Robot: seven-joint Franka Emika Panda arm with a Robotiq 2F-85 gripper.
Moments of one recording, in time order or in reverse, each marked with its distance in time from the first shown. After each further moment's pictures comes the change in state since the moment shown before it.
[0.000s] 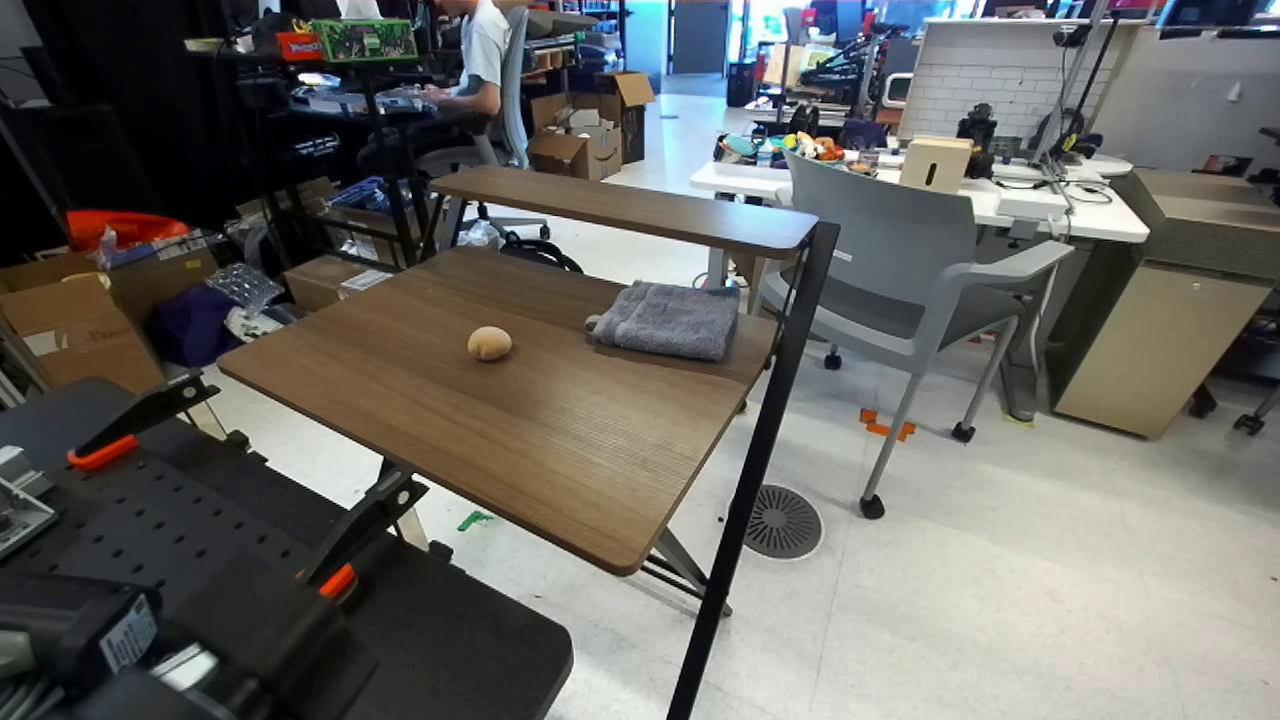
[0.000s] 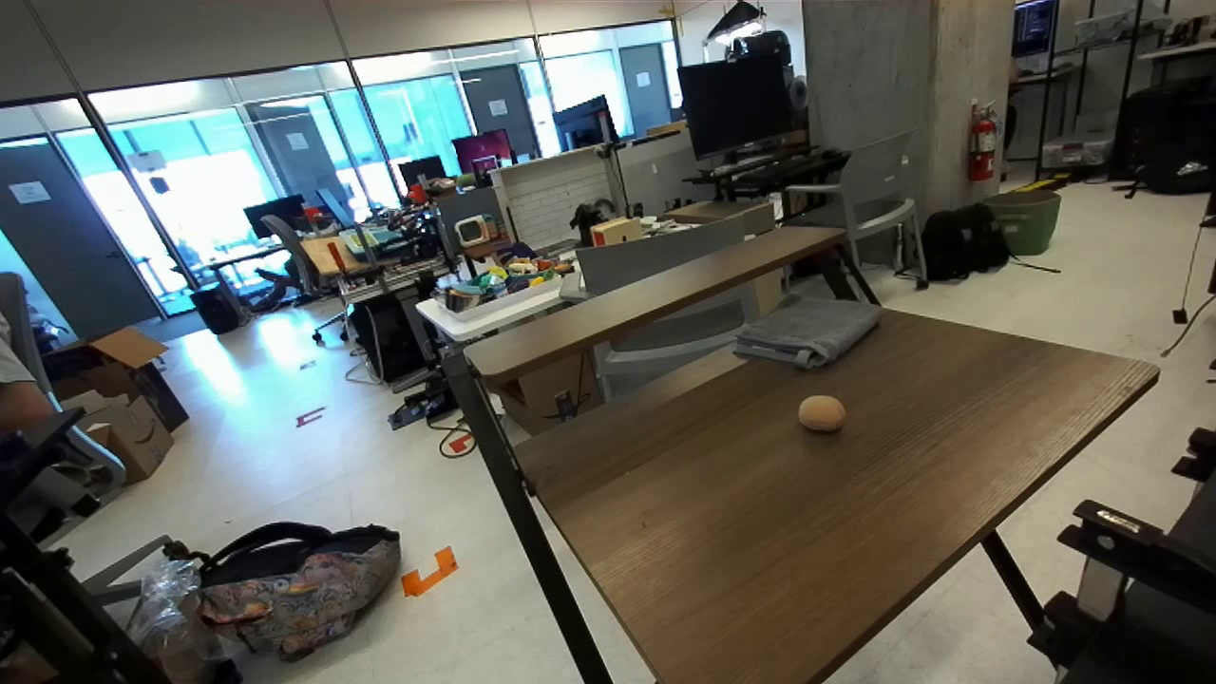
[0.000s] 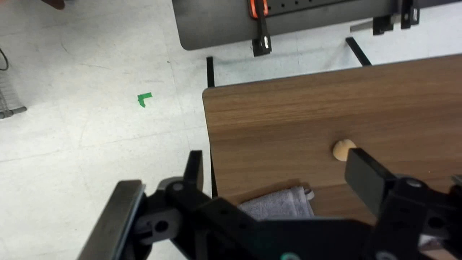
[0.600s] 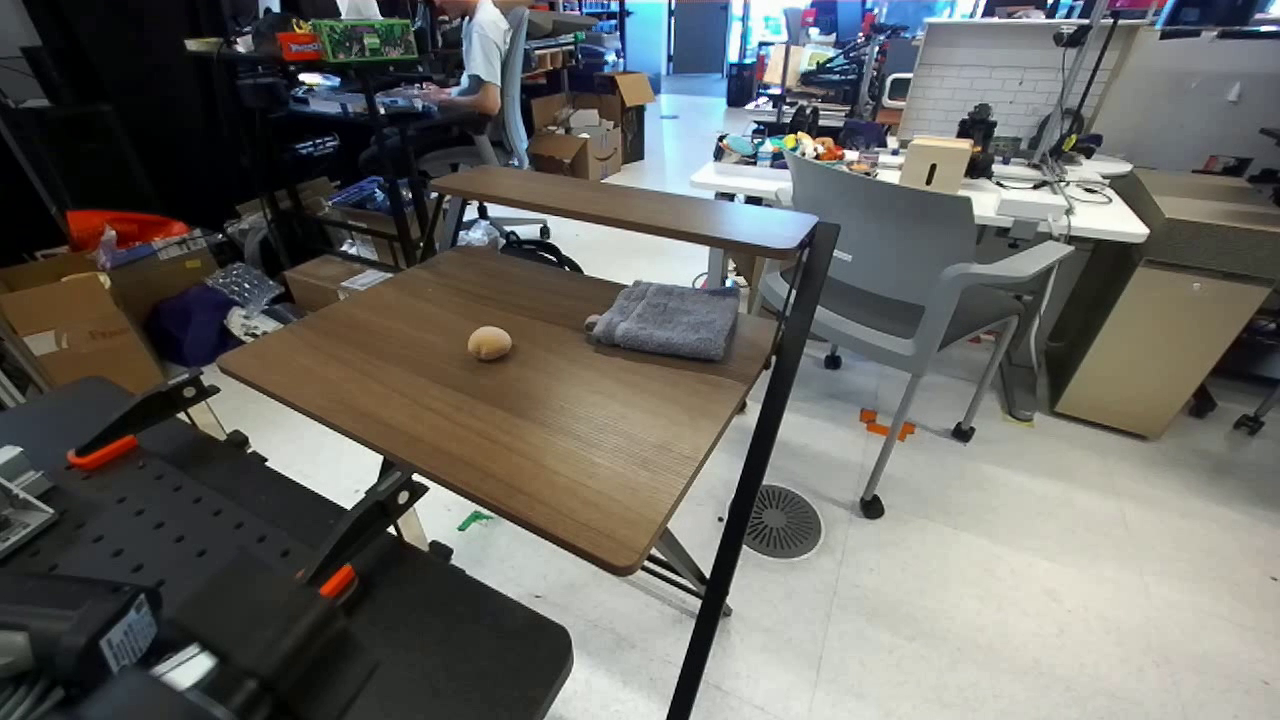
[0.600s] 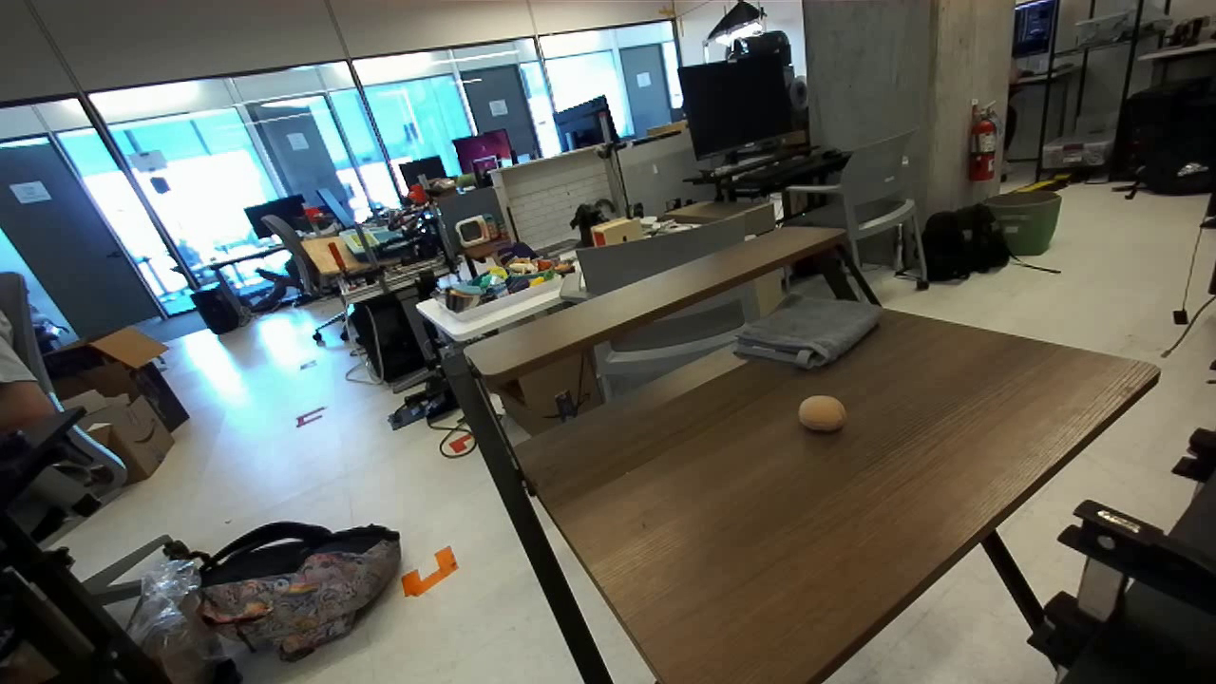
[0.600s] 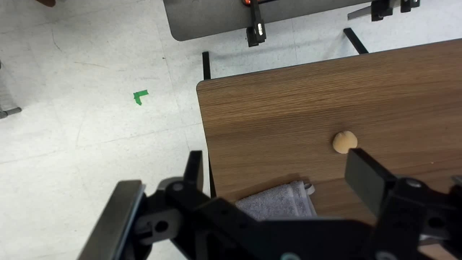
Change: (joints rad) arm 0.001 0.043 0.011 0.005 0.017 0.041 0.026
